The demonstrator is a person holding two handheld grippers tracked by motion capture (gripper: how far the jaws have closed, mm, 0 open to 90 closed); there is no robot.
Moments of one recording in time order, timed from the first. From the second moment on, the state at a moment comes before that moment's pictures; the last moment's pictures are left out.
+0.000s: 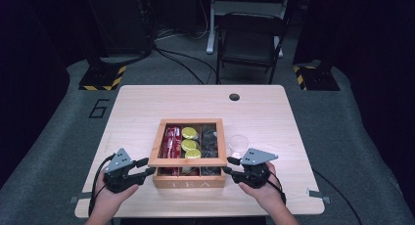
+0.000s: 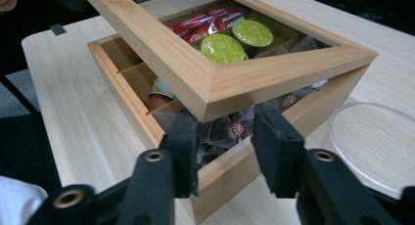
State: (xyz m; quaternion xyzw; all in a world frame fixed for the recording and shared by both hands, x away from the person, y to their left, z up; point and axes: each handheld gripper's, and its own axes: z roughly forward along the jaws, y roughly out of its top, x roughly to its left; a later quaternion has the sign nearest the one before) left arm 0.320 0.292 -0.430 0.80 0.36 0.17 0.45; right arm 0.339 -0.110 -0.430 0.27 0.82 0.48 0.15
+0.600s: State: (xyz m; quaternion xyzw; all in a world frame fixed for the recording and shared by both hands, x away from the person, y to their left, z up) left arm 0.319 0.289 -0.420 0.80 0.34 0.18 0.46; right arm 0.337 -0.101 -0.421 0.28 0.82 0.48 0.18
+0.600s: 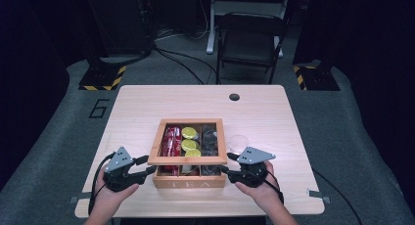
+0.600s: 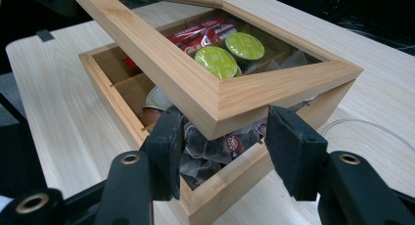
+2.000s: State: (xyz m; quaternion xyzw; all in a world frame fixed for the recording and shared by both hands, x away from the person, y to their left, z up) left arm 0.342 0.289 -0.385 0.78 0.36 0.19 0.48; right arm 0.355 -0.100 -0.380 0.29 0.80 0.49 0.18
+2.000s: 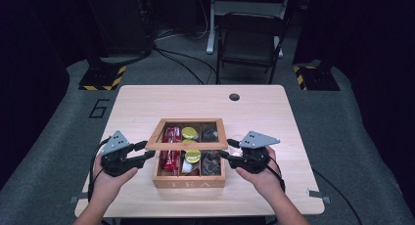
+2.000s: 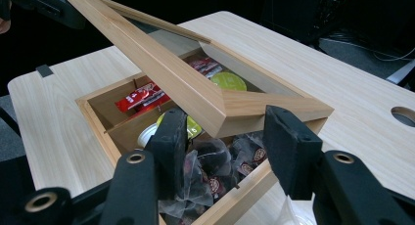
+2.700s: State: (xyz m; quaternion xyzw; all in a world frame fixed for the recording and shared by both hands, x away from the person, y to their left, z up) left arm 0.354 0.289 -0.371 0.78 0.36 0.20 0.48; right arm 0.365 -0.098 -0.367 0.29 0.80 0.49 0.19
